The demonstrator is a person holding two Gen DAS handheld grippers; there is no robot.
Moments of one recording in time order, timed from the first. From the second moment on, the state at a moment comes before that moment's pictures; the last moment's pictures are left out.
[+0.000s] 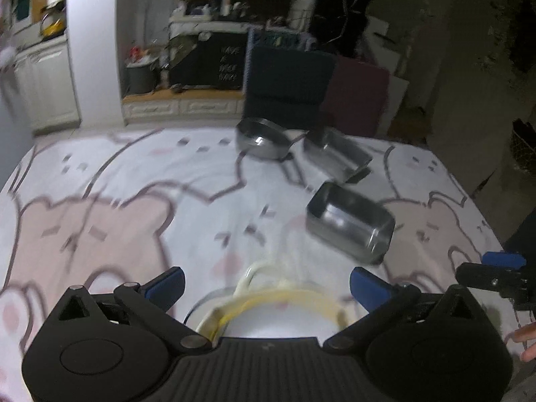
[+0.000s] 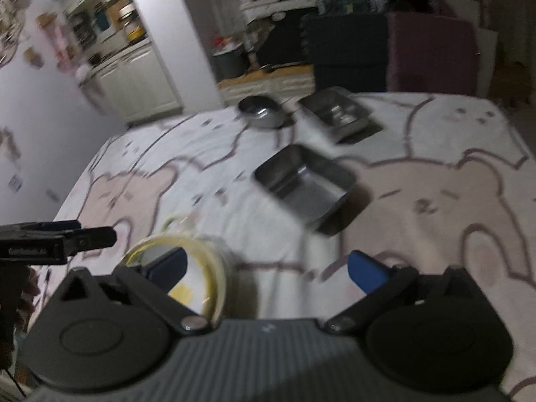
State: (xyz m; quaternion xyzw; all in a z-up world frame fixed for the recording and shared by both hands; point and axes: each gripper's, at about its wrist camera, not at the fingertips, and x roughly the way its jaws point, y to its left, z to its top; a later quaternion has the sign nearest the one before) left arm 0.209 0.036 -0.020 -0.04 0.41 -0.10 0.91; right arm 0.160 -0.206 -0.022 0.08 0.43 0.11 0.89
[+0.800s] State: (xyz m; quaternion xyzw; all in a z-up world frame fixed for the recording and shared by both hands) left arm 0.397 -0.091 -0.101 0.01 0.45 -0.19 0.87; right arm 0.286 -0.280 -0.102 0.29 0.50 0.01 0.82
